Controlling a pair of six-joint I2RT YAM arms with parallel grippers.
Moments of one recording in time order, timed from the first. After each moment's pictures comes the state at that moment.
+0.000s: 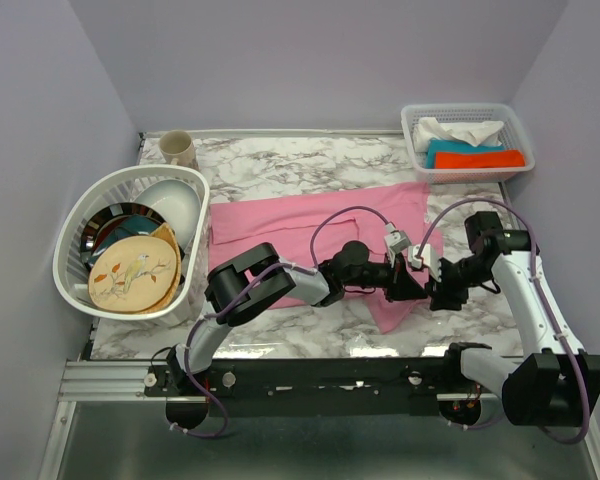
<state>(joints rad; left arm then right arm) -1.07 2.14 1.13 1.01 0.56 -0.66 -0.04 1.11 0.91 -1.35 -0.57 -1.39</state>
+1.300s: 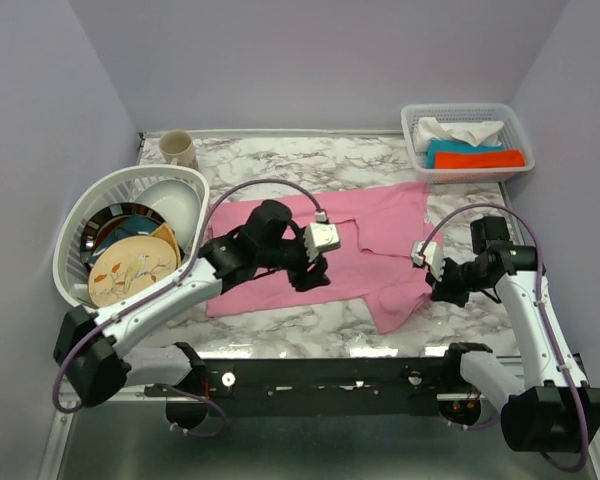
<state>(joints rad) -0.84 1.29 0.99 -0.20 0.56 0.15 -0.04 0.98 0.86 -1.25 -0.54 -1.21</state>
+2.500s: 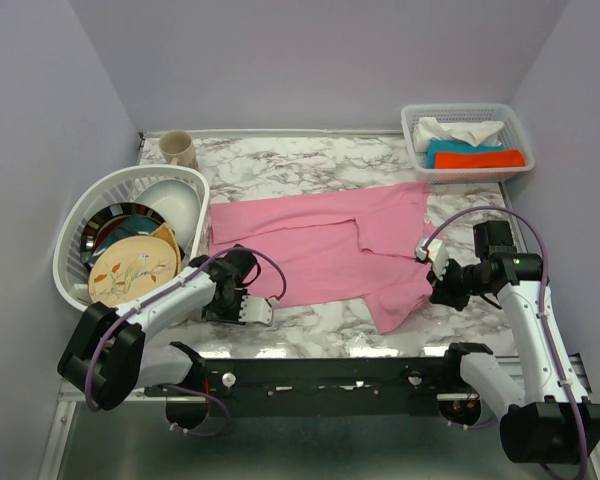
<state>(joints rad) -0.56 1.23 0.63 -0.94 -0.02 1.11 -0.04 0.90 0.84 -1.23 -0.54 -1.01</state>
